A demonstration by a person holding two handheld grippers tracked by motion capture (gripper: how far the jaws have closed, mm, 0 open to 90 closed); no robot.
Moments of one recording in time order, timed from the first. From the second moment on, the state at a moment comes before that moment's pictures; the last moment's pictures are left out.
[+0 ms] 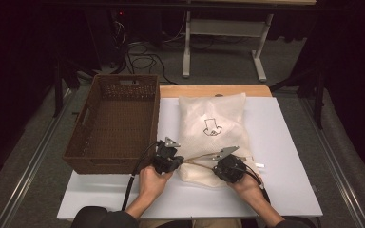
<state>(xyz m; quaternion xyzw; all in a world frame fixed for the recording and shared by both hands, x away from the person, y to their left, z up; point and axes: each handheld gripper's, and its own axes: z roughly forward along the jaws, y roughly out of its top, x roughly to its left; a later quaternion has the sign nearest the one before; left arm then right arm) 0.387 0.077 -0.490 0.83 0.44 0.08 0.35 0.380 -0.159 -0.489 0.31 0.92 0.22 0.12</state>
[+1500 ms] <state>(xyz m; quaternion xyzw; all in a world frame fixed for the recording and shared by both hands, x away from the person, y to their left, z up) 0.390 0.073 -0.506 0.83 0.43 0.07 0.34 0.411 -0.113 -0.480 0.36 0.87 0.34 0.06</state>
